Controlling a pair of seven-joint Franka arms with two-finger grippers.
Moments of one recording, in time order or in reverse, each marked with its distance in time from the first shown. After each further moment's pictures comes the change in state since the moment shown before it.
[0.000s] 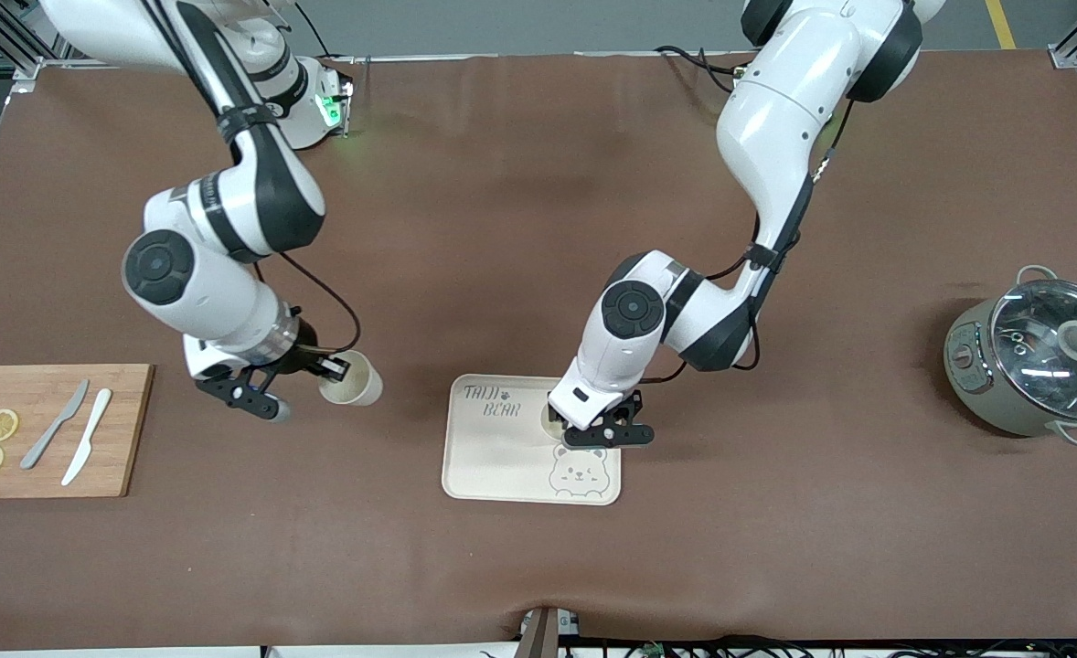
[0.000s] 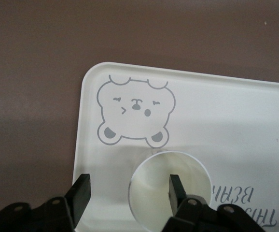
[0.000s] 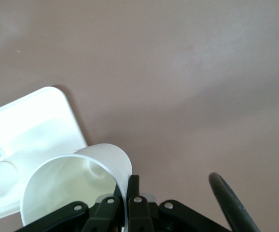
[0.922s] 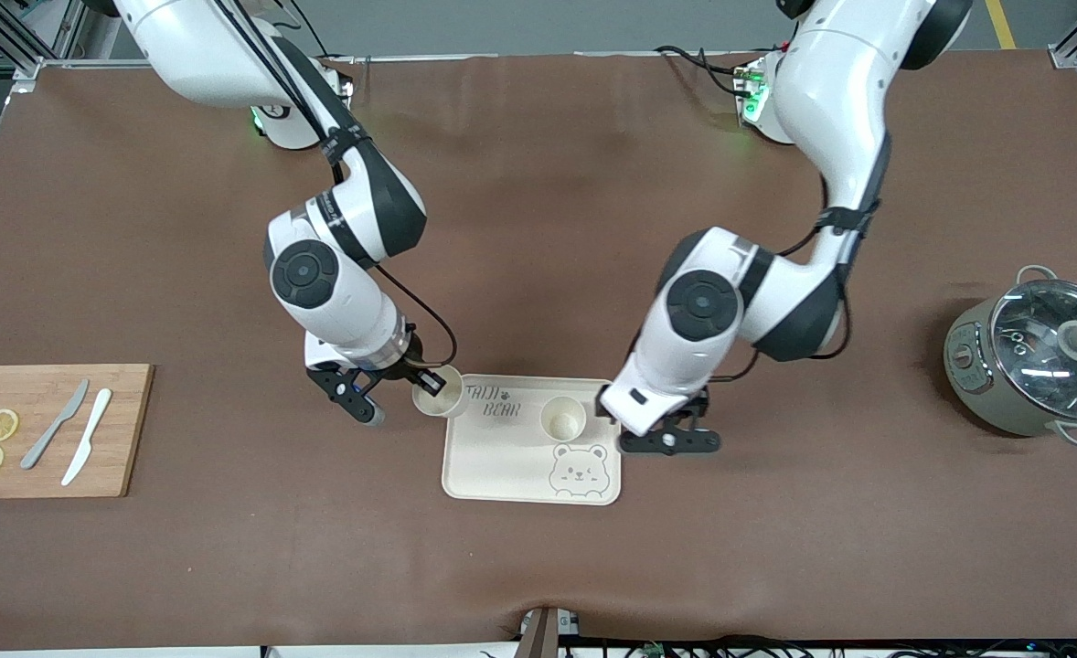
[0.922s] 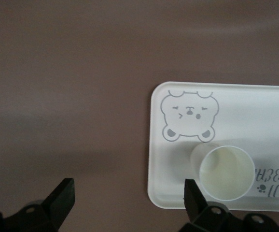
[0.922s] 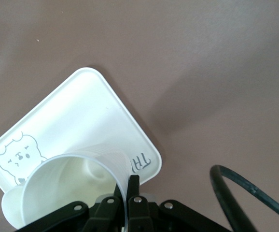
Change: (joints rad) left arm 0.111 -0.151 0.000 0.005 -0.003 -0.243 0.192; right arm 0.160 0.187 -0.006 0.151 -0.015 0.086 0.398
